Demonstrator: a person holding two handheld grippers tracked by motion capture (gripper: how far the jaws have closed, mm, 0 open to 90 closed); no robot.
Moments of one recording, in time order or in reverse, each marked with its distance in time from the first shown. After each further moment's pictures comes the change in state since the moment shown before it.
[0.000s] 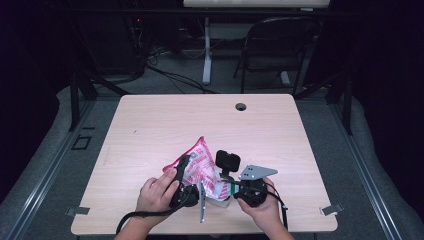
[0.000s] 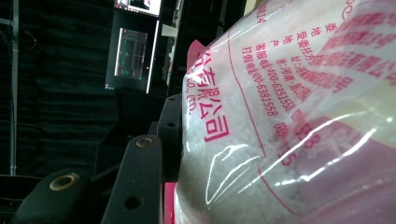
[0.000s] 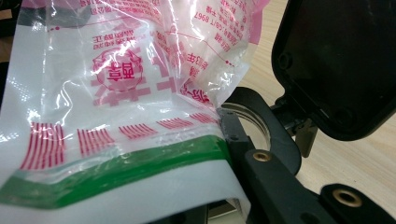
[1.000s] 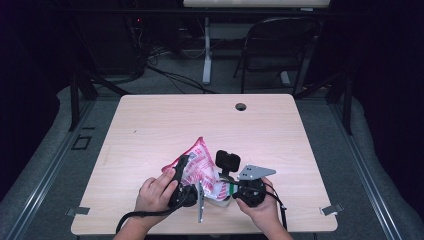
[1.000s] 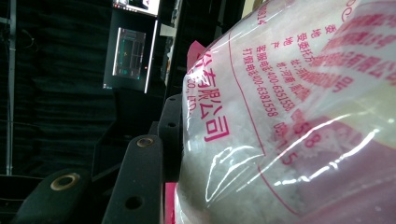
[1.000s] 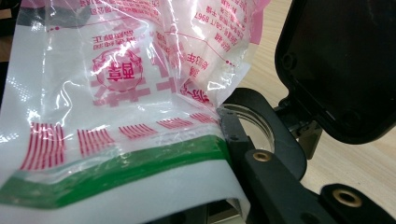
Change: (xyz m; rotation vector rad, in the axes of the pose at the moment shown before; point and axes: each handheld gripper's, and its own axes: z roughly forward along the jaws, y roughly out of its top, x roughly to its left) left arm 0.000 -0.004 0.001 -0.002 -0.010 -0.008; right arm 0.001 0.000 0.003 0.001 0.000 0.000
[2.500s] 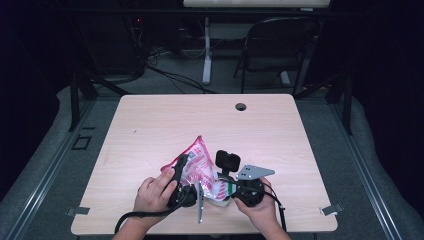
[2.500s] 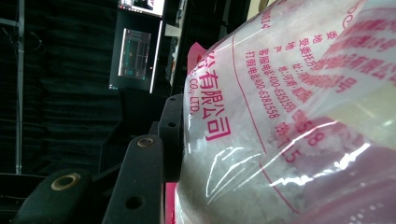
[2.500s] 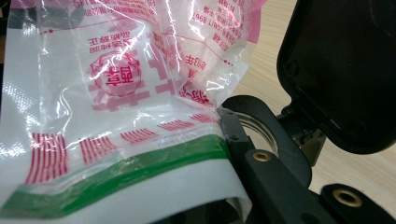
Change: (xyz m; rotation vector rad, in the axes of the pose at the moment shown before) left arm 0.004 0.001 -0.003 0.001 0.023 0.009; right arm 0.002 0.001 0.003 -0.022 -0.008 0.006
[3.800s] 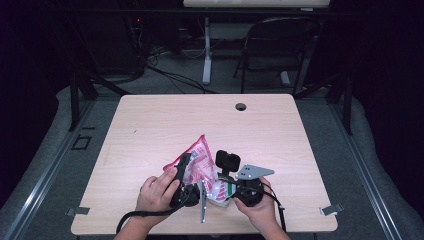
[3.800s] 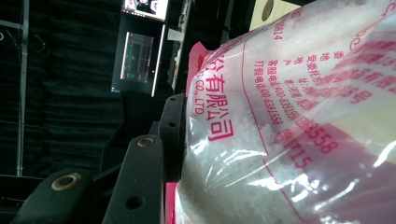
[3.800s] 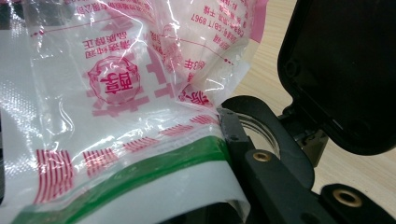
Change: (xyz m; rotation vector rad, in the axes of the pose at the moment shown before) left arm 0.006 0.008 -0.002 -0.015 0.004 -0.008; right arm 0.000 0.000 0.002 -0.003 0.001 0.010
